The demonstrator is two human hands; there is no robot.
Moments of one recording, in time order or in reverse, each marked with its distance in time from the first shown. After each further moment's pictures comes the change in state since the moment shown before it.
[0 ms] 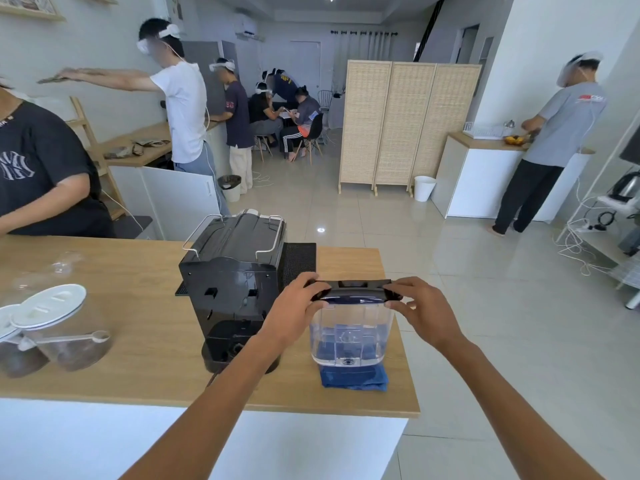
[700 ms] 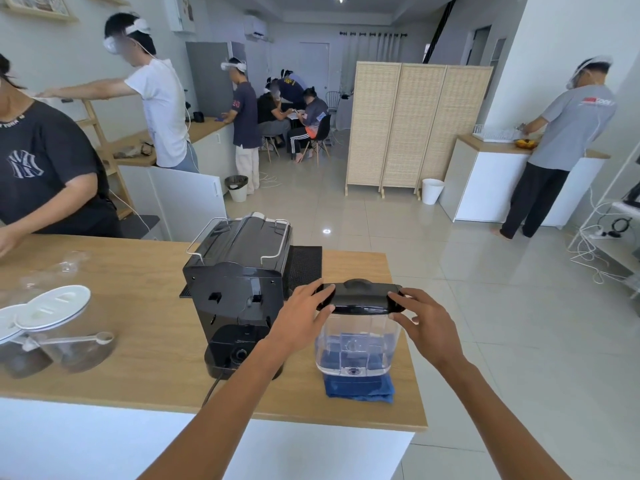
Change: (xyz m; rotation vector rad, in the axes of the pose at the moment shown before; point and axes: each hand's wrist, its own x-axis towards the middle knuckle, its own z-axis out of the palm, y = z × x) left_hand 0.012 -0.014 0.017 0.047 -0.069 -0.063; right_hand -0.004 0.009 0.025 -0.100 0.061 0.026
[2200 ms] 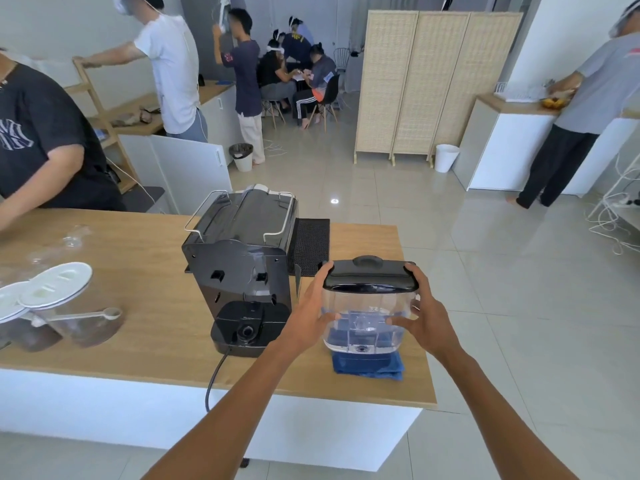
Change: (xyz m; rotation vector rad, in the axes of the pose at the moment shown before) left_hand -0.018 -0.006 0.034 -0.432 -0.046 -0.097; right_hand -0.008 0.005 0.037 0.442 -0.157 0.149
